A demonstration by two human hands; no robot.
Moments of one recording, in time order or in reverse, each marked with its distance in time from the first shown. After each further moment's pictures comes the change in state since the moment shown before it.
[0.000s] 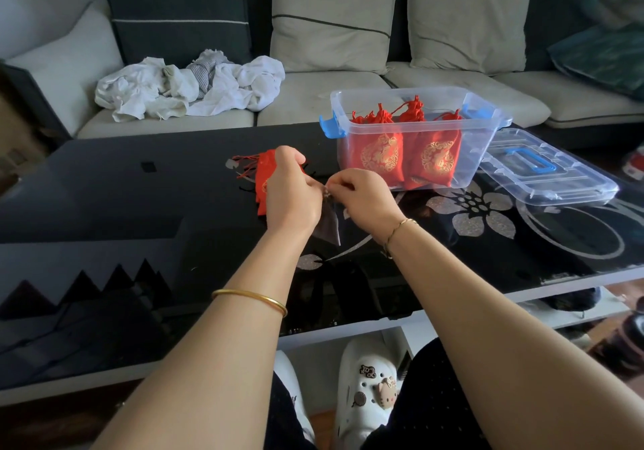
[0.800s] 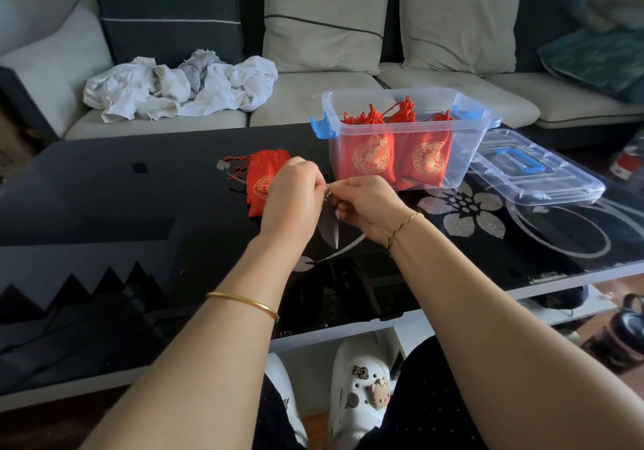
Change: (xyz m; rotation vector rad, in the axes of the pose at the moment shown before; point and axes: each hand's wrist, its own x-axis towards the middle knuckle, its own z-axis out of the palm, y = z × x) left_hand -0.002 0.001 0.004 0.254 -0.032 0.333; right_hand -0.002 0.002 -0.008 0.693 -0.057 0.405
